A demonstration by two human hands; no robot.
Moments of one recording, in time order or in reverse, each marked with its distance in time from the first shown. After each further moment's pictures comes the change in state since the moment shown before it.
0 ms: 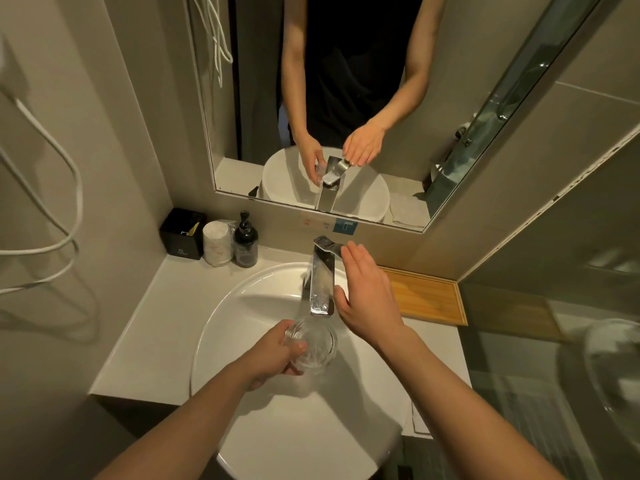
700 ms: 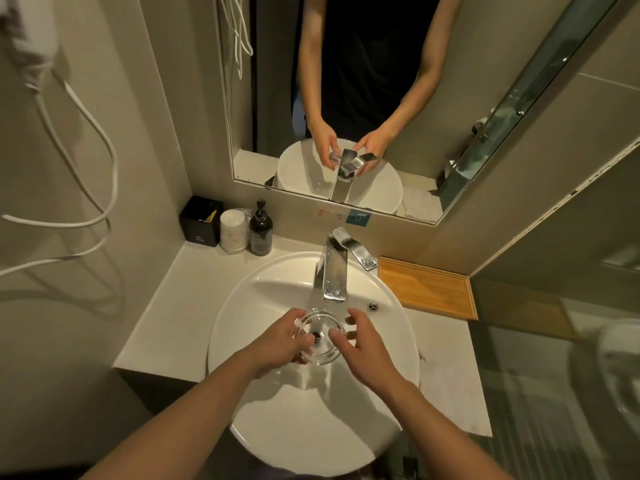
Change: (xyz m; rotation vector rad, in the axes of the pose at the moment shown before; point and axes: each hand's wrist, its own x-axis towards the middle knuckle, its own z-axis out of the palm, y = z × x) left_hand -0.025 0.001 -0.002 0.113 -0.003 0.068; right_hand -0.085 0.009 0.077 0.640 -0.223 0.287
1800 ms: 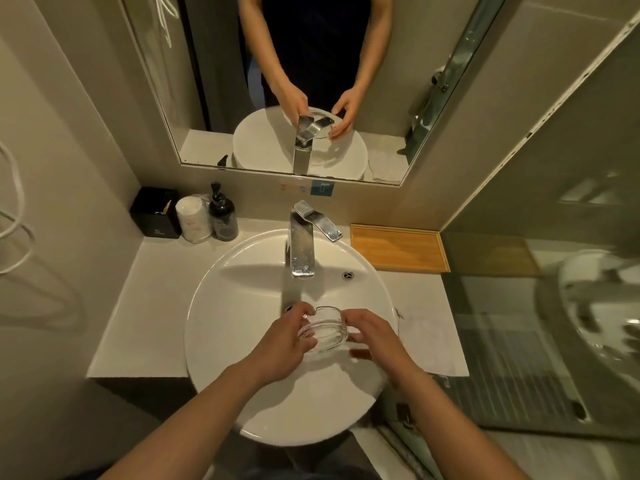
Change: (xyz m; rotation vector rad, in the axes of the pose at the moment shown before) left_hand -0.016 0.001 0.048 0.530 -0.026 0.236; right_hand -0.042 0.030 -0.036 0.547 -0.025 0.394
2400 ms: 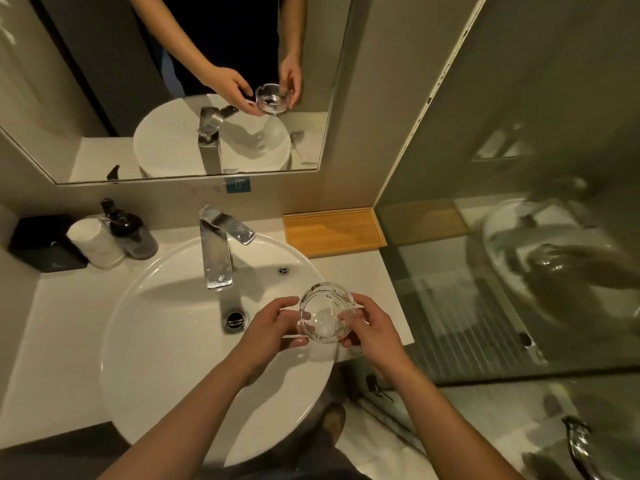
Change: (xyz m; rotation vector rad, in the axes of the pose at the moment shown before) left_hand 0.043 0.070 0.057 -0.632 -0.121 -0.275; right_hand -0.039 0.011 -0.084 0.169 0.251 -0.070
